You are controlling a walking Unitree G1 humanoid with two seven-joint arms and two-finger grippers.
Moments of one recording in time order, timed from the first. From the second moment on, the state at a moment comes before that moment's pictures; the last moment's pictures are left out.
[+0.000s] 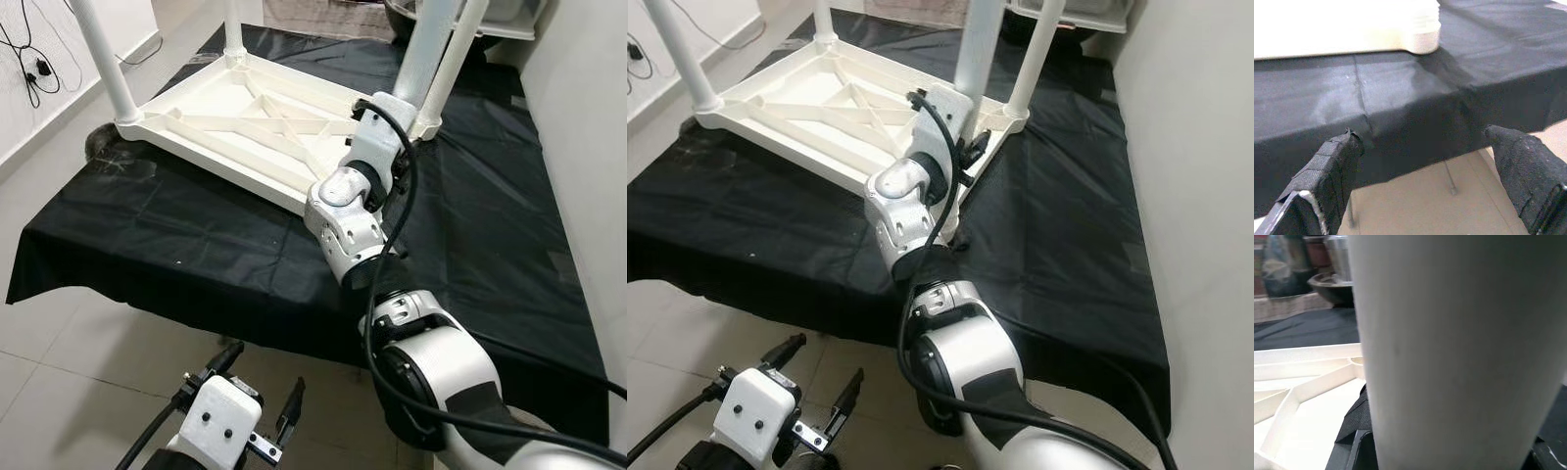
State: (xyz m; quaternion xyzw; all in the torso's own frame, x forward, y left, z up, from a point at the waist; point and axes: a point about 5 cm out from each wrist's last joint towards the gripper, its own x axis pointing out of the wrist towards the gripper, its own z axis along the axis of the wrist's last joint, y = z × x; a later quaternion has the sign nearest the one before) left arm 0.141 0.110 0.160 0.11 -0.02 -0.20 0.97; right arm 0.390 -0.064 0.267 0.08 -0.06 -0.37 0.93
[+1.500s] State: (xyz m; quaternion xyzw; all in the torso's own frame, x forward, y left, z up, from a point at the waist) left arm 0.171 0.066 0.166 0.07 -0.05 -0.38 0.92; right arm 0.394 -0.174 0.250 0.06 -0.06 -0.54 0.84
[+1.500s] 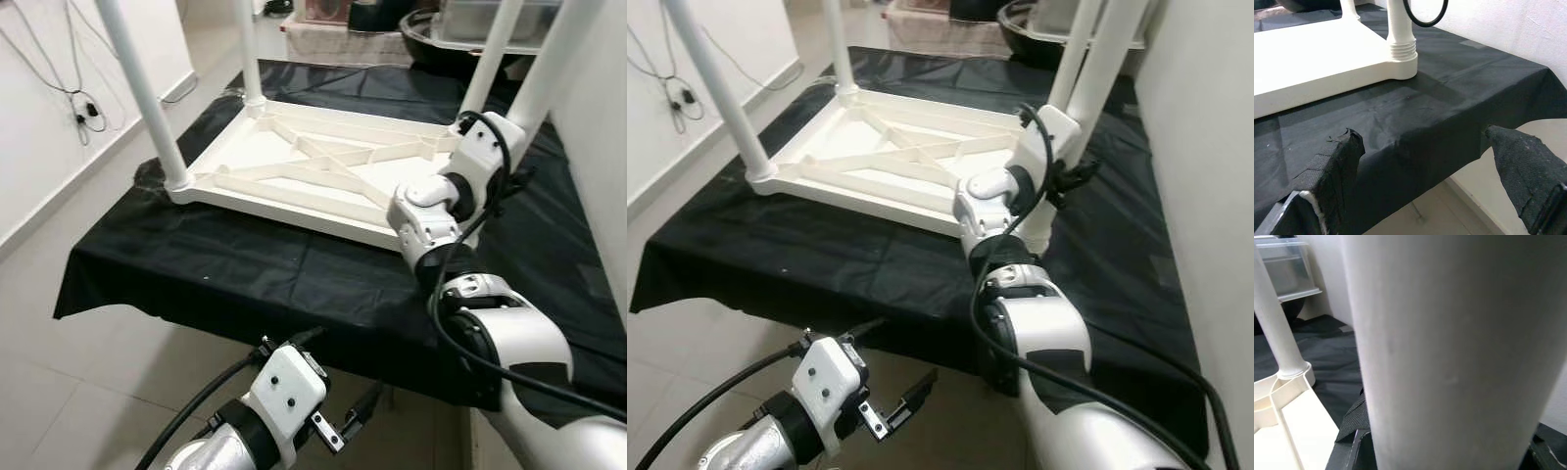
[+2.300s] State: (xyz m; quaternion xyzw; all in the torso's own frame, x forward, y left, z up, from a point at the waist) left arm 0.176 0.069 0.164 0.08 -0.05 -0.35 0.93; right arm 0.396 -0.114 0.212 0.08 0.04 -0.44 0.90
